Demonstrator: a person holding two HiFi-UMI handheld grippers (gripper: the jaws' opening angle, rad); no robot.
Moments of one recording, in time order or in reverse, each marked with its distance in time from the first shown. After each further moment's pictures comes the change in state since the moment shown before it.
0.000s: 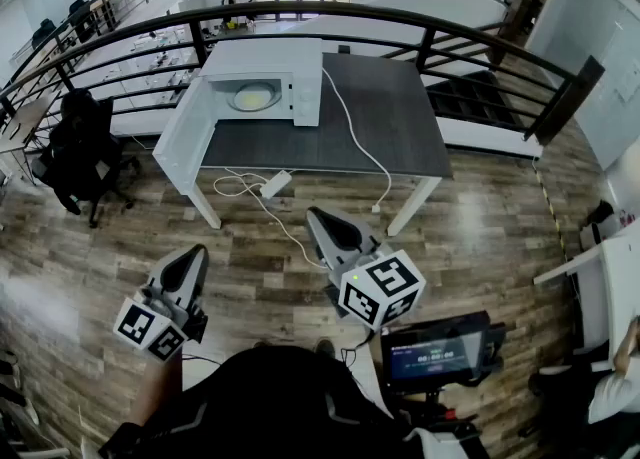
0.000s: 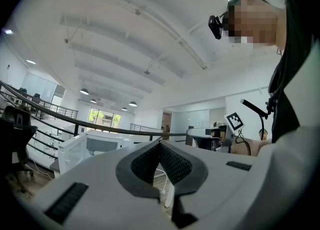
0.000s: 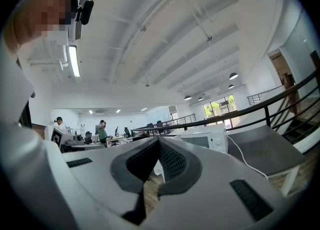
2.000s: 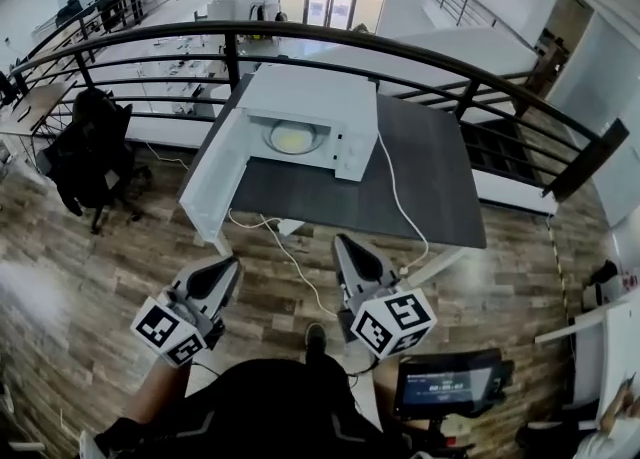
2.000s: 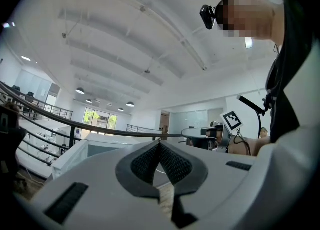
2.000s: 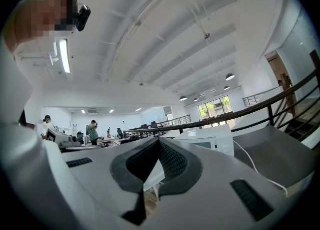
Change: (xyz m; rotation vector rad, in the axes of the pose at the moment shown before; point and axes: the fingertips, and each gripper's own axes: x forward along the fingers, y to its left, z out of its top) left arm 0.075 0.154 0.009 0.009 -0.019 -0.062; right arm 0.173 -0.046 -0.002 0.001 -0.007 -0.070
